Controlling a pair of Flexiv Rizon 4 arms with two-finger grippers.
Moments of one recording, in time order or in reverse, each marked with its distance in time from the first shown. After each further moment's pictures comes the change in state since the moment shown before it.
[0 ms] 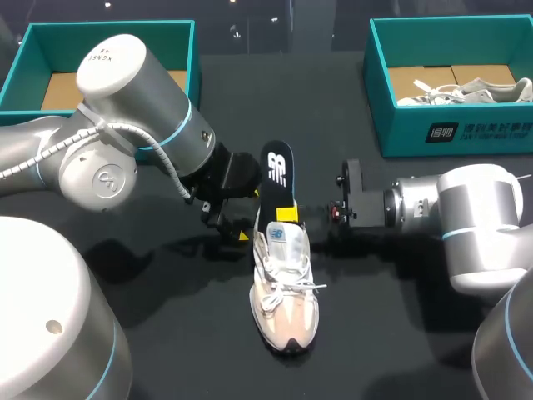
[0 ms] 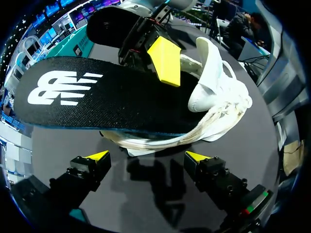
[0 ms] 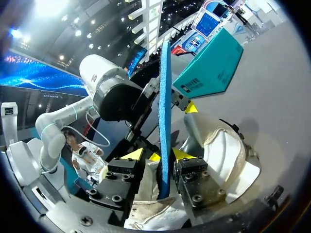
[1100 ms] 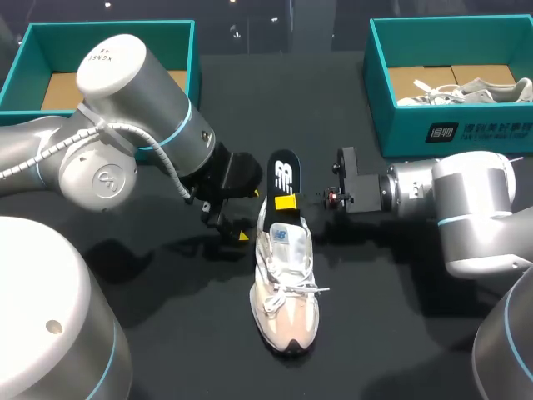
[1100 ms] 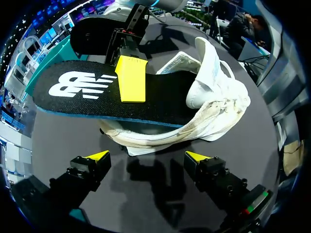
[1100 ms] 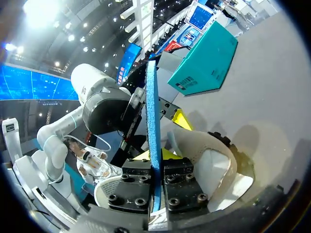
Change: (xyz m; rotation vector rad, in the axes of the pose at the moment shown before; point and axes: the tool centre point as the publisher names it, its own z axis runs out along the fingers) left arm 0.000 0.000 0.000 0.000 0.000 0.000; right arm -0.018 0.011 0.001 0.030 0.005 0.118
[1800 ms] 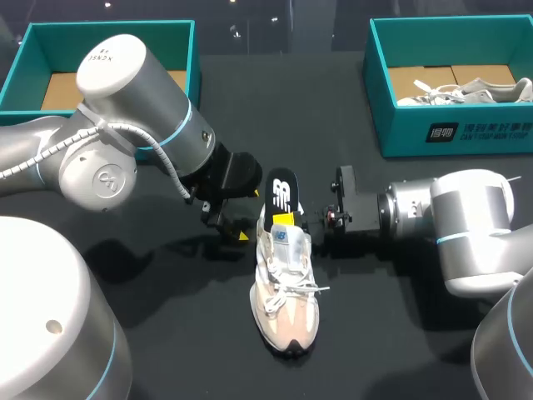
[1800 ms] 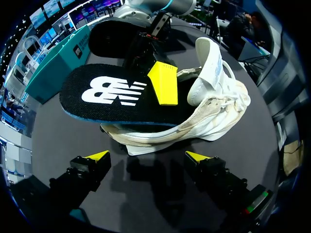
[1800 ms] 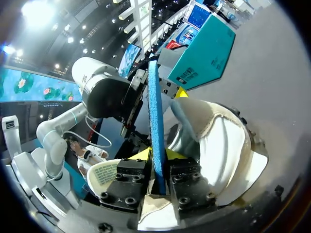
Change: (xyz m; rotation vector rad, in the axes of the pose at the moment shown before) left arm 0.000 0.000 0.000 0.000 0.000 0.000; right arm 0.006 -0.025 0.006 -0.002 0.006 -0.017
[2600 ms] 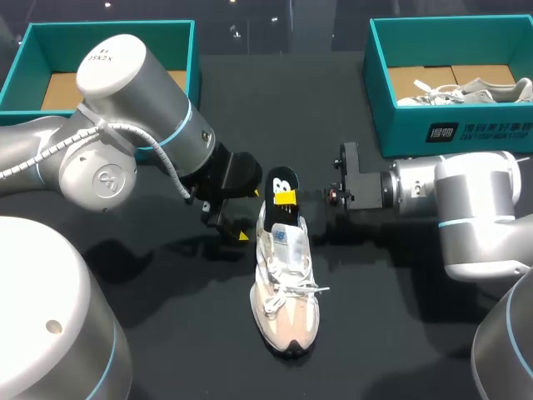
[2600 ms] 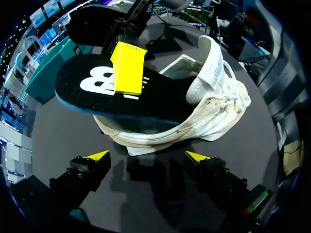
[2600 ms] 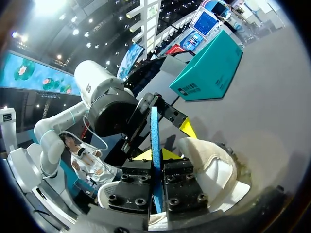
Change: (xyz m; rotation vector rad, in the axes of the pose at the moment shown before) left arm 0.000 0.000 0.000 0.000 0.000 0.000; right arm 0.003 0.037 -0.007 -0.012 -0.034 -0.068
